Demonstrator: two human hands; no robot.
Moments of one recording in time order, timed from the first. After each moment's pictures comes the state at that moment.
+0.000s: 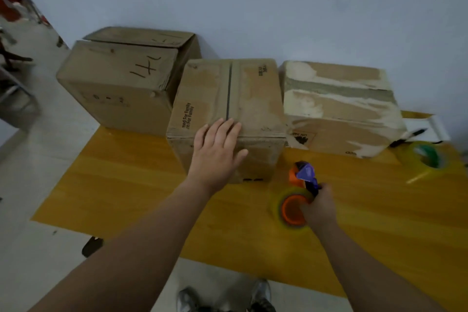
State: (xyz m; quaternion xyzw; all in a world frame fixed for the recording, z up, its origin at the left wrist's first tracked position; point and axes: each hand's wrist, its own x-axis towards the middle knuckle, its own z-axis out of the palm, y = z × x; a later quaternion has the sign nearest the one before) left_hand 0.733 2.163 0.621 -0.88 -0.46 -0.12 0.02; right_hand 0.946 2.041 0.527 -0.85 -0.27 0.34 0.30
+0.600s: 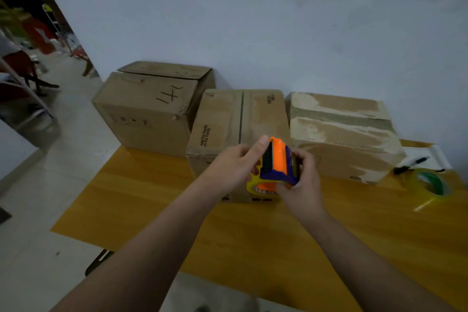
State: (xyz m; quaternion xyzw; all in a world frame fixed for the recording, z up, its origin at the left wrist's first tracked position) left_hand 0.731 2.125 0.724 -0.73 -0.48 -0.21 -0.45; right_hand 0.888 2.074 0.632 -0.62 -0.52 0.23 0.54
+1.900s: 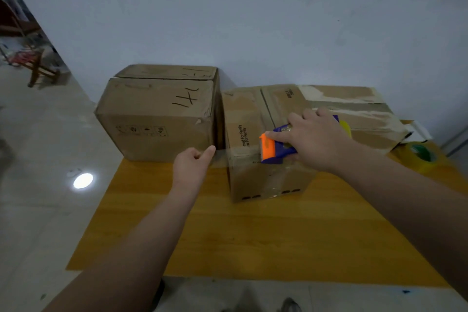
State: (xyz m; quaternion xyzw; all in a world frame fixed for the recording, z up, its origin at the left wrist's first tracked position) left_hand 0.572 2.225 0.653 -0.62 -0.59 -0.32 -0.41; right_hand 0.800 2.136 0.746 -0.65 -0.72 -0.18 -0.17
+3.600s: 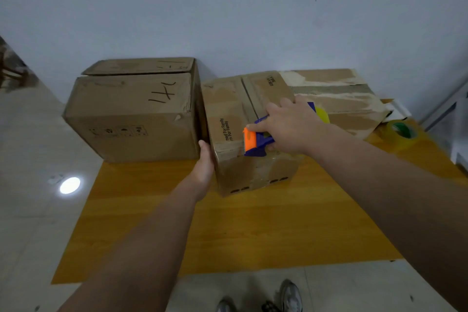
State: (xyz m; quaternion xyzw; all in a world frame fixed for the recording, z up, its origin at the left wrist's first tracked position) left_hand 0.626 2.227 0.622 -0.52 -0.47 -0.21 -0.69; right_hand 0.796 2.152 0.746 -0.68 -0.71 -0.08 -0.17
